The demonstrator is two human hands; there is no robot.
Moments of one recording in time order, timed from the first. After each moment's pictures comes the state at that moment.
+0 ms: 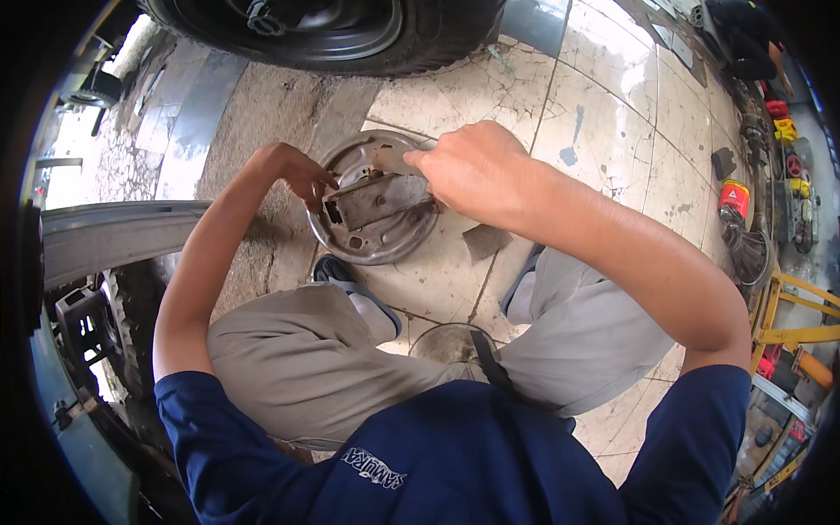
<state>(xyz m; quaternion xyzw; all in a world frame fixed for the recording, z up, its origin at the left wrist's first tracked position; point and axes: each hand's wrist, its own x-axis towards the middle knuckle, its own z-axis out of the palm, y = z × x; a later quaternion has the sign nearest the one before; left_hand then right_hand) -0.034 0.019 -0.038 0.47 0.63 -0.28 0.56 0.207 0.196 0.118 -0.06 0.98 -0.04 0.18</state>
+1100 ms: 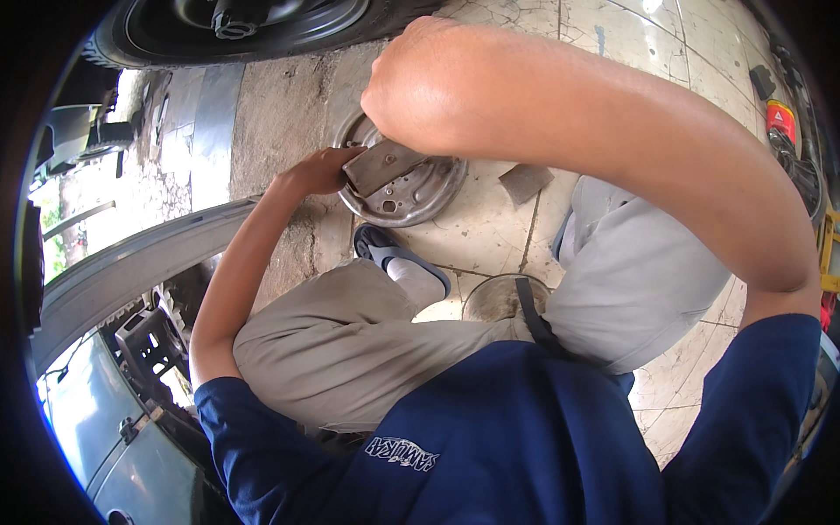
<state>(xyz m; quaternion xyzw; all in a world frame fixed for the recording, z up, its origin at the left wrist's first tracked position) 0.007 -0.012 -0.051 0.52 0.75 -0.08 0.39 0.185 0.191 0.149 -0.13 0.97 0.05 0.22</state>
